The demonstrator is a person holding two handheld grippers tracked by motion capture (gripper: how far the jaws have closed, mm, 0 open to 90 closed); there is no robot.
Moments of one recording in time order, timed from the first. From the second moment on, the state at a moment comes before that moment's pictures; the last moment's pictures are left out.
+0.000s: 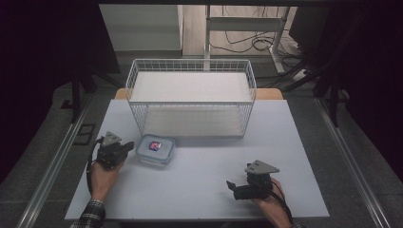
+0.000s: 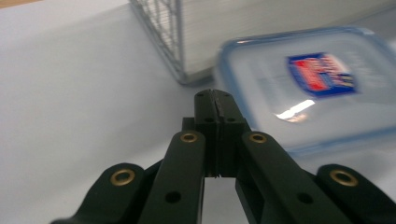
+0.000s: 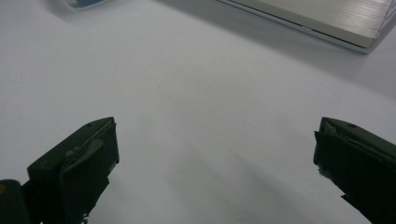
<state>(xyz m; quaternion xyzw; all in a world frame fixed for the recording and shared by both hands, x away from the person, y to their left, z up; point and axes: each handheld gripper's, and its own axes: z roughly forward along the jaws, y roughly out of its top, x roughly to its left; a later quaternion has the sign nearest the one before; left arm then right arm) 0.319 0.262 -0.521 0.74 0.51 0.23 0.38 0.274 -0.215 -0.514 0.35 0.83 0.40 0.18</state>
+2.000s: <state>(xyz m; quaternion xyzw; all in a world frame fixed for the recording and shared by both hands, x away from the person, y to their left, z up) 0.353 0.187 -0.535 0.77 0.49 0.14 0.39 0.357 -0.159 -0.498 0.36 0.84 0.39 0.09</state>
